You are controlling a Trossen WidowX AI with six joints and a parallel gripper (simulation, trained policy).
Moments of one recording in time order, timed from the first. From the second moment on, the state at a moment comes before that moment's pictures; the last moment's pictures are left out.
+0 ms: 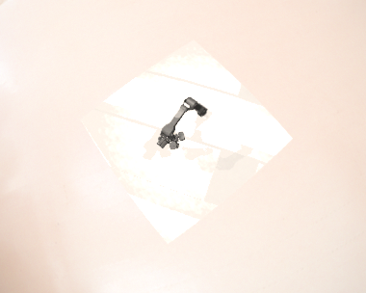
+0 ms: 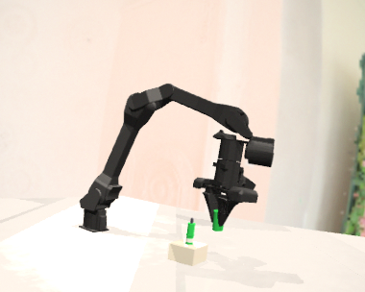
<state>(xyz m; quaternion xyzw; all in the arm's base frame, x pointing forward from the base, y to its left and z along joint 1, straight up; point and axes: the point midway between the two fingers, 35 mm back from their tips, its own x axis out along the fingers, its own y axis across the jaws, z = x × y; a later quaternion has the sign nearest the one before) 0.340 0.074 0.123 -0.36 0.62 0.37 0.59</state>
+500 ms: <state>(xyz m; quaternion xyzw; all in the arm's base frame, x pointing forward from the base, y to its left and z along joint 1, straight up) 0.333 0.022 0.168 -0.34 0.62 0.35 0.61</state>
